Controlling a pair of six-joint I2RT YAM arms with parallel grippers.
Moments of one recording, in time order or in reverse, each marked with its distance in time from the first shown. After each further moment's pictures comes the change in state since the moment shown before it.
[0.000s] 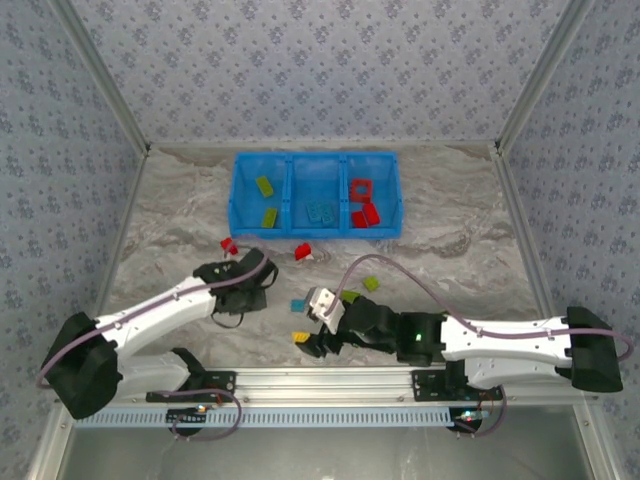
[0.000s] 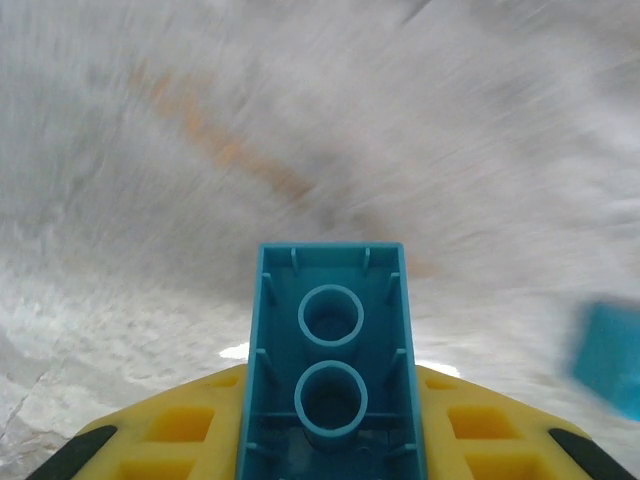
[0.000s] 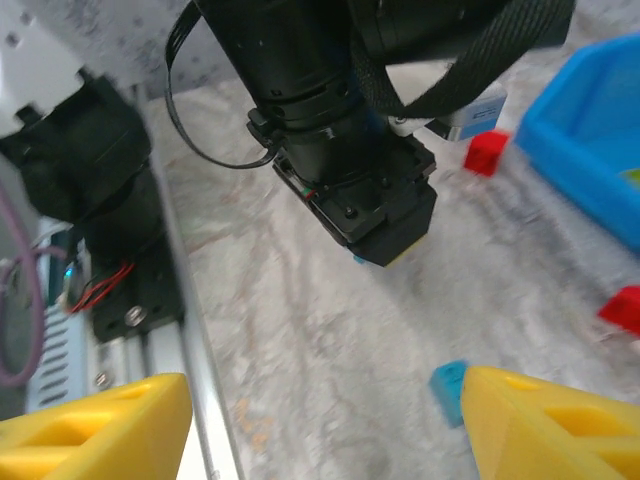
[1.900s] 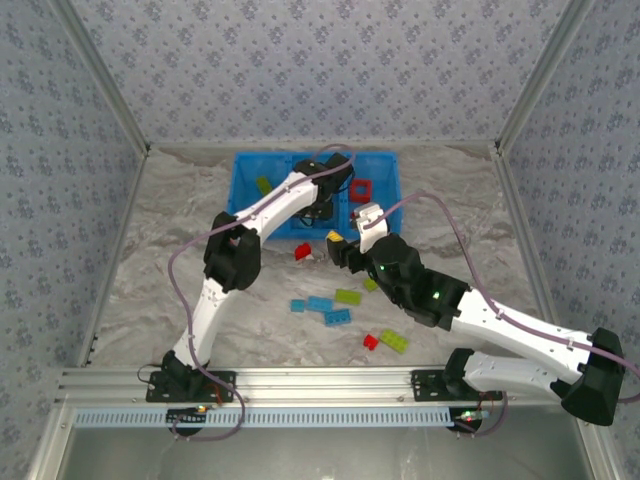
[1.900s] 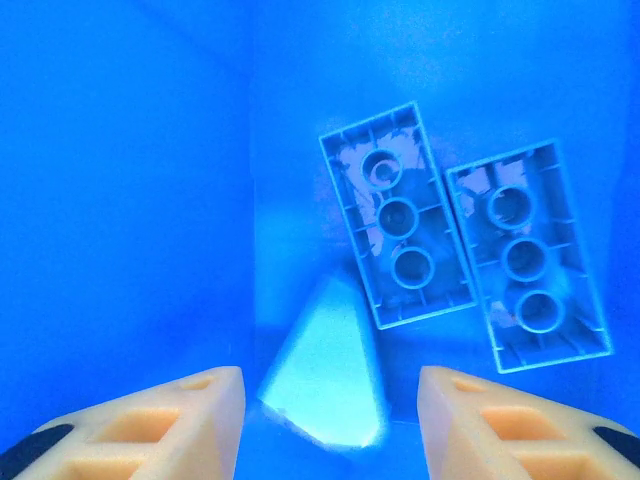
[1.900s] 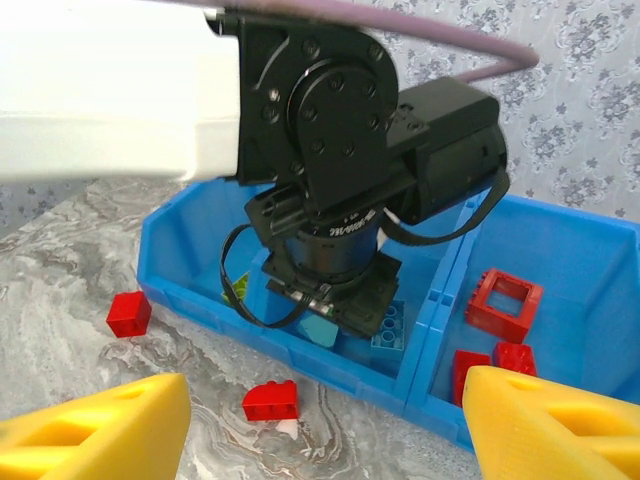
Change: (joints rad) left arm 0.087 1.189 1.469 -0.367 -0.150 0.281; right arm -0.381 -0.020 0.191 -0.108 0.280 0.079
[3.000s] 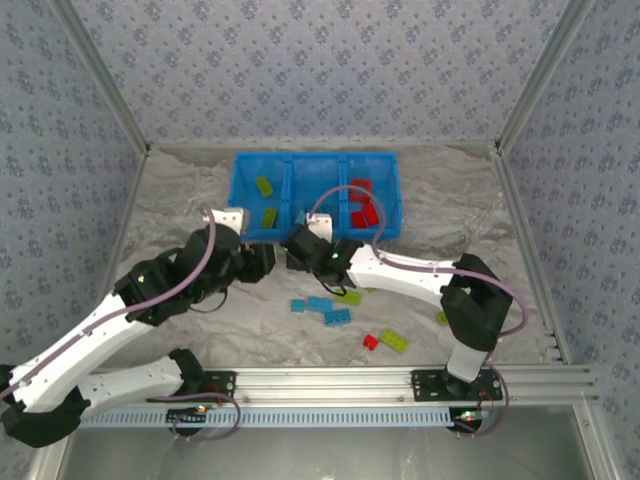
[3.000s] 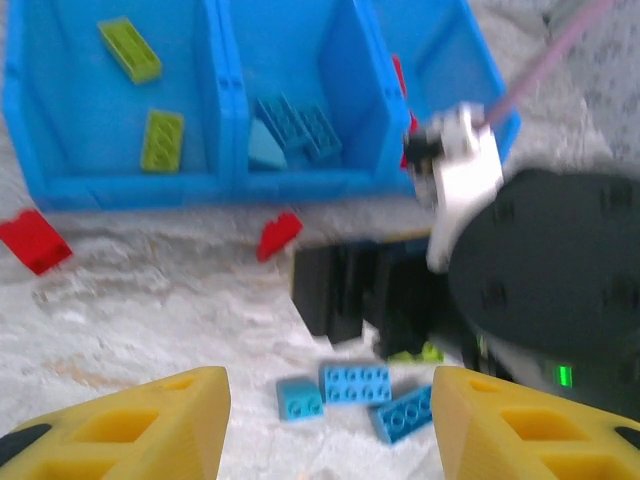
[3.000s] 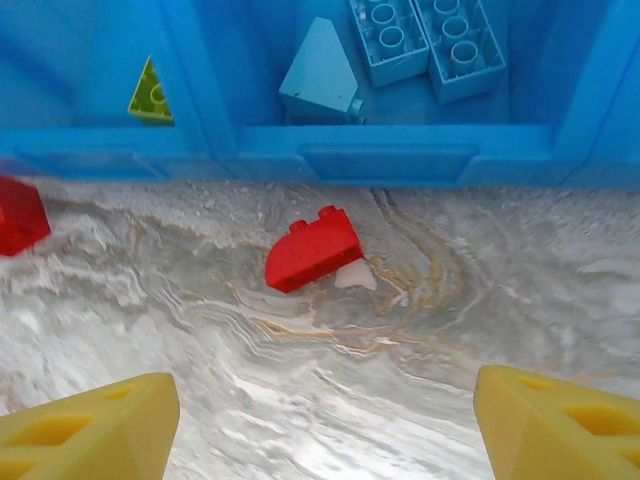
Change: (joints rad) left arm -0.256 -1.500 -1.134 0.309 0.076 -0.075; right arm 0.016 0.735 0.460 -0.406 -0.047 0.718
